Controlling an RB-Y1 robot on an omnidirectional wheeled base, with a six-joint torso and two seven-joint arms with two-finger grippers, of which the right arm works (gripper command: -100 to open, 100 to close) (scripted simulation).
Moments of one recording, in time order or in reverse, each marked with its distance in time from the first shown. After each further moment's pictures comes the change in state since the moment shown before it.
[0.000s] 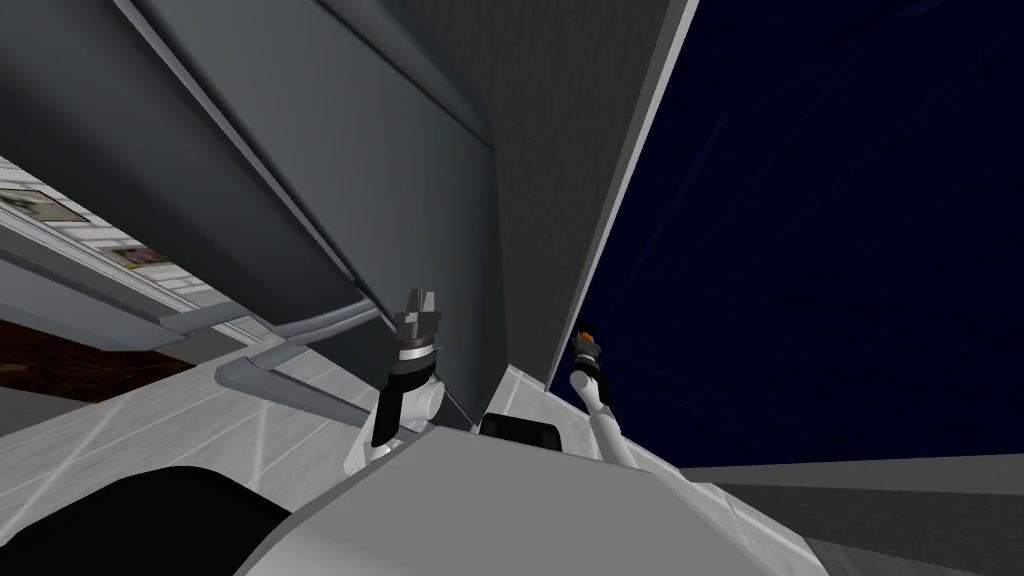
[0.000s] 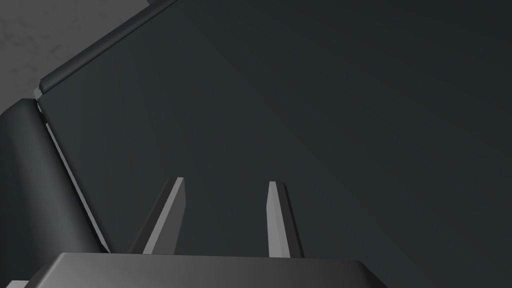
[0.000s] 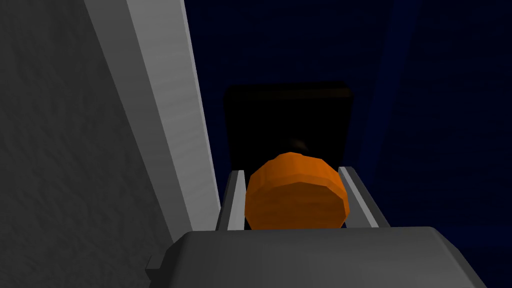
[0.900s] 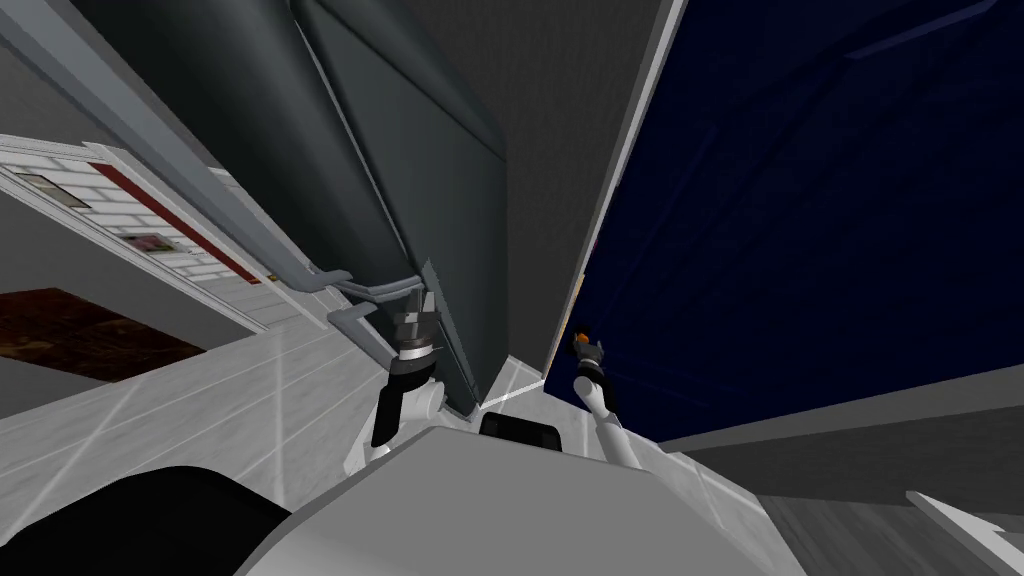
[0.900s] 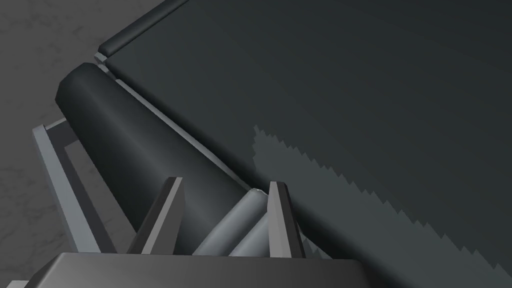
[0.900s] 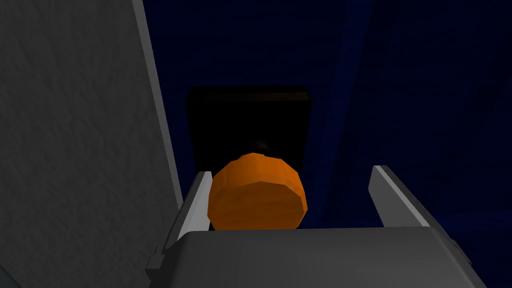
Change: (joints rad) arm 0.053 -0.033 0.027 -0.037 0.005 0.016 -0.004
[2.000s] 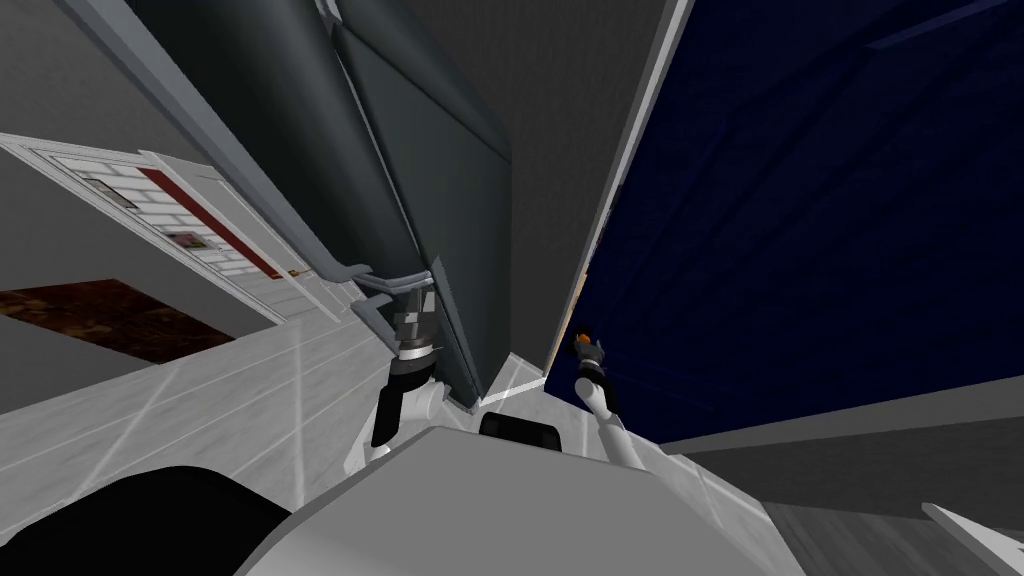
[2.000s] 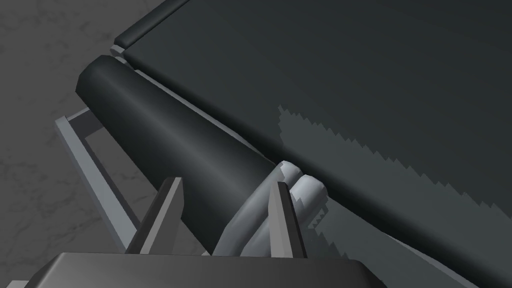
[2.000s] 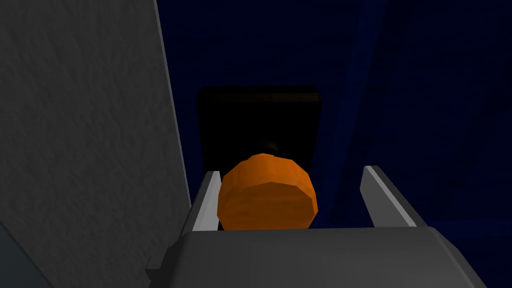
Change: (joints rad) arm 0.009 -0.028 0.026 -0.004 -0.001 -0.009 -0.027
